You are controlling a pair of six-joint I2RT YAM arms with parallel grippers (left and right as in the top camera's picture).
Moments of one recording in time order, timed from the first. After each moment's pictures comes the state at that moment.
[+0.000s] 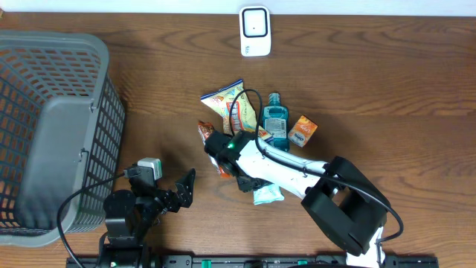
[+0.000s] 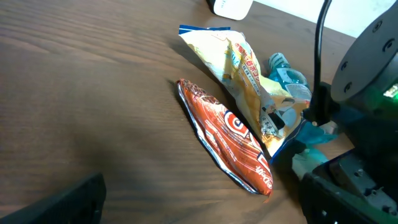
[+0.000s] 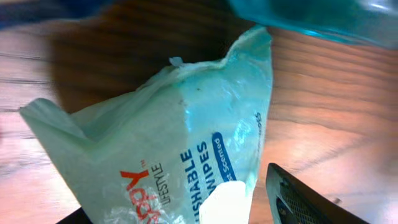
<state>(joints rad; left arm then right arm) 0.00 0.24 0.10 -0.32 0.41 -0.25 0.91 2.01 1.33 -1.09 0.25 0.73</state>
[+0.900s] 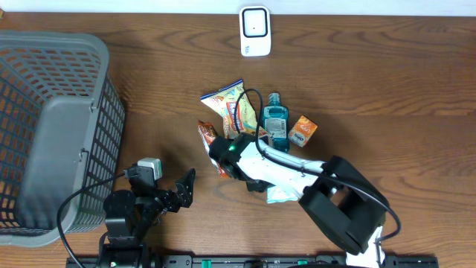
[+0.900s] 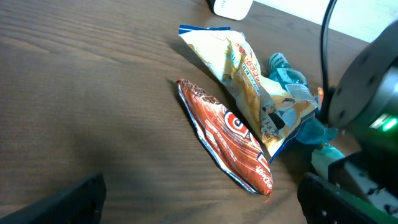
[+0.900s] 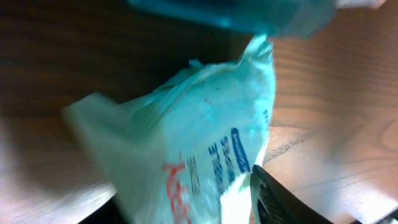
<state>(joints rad) 0.00 0.24 0.10 -0.32 0.41 -0.25 0.91 2.03 1.29 -1.14 0.38 0.78</state>
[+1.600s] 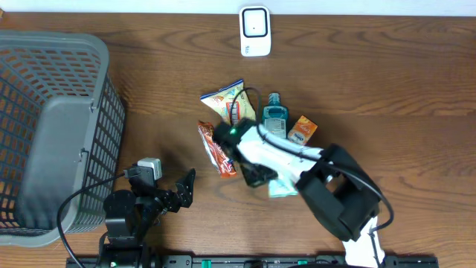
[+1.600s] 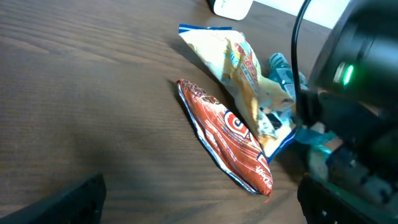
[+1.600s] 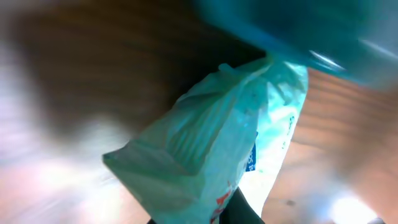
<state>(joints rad) 0.00 0.24 0.10 -0.32 0.41 -0.25 0.83 2.09 1.42 -1.19 0.16 0.48</state>
